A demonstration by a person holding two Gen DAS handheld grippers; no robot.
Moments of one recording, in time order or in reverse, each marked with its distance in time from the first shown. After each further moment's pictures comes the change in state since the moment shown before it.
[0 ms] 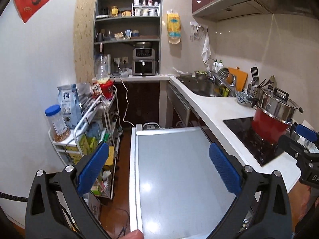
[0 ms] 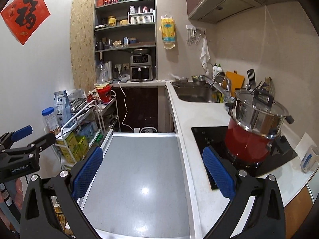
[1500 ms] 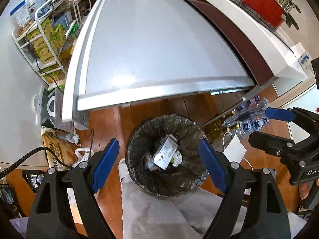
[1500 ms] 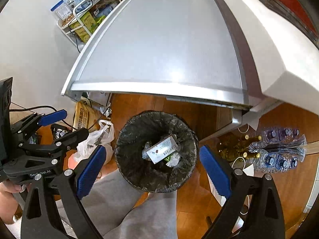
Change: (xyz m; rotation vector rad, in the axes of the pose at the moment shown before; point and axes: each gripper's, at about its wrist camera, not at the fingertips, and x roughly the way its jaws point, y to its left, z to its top) left arm 0.016 -0.045 -0.235 -0.007 0.726 -0.177; right arm 0.034 0.001 -0.232 0.008 0.820 0.264
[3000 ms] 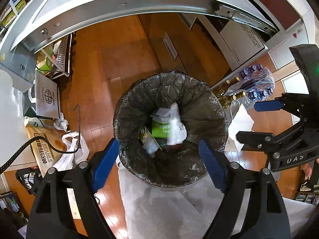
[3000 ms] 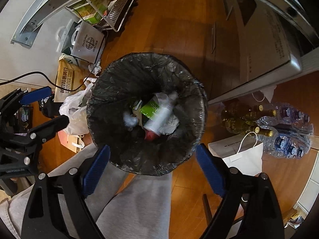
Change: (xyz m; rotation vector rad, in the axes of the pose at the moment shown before) left arm 0.103 0.007 -0.053 0.088 0.192 -0.043; right arm 0.139 -0.033 -0.051 -0.027 0.304 -0.023
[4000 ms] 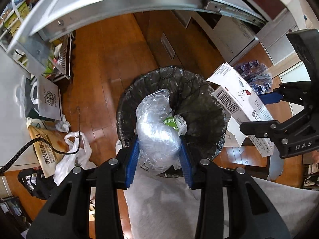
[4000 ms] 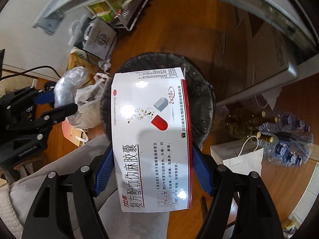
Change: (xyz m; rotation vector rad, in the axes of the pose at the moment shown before) left arm -0.011 0.000 -0.024 0.033 -0.016 -0.002; right arm -0.009 0.020 -0.010 -0.064 0.005 0.019
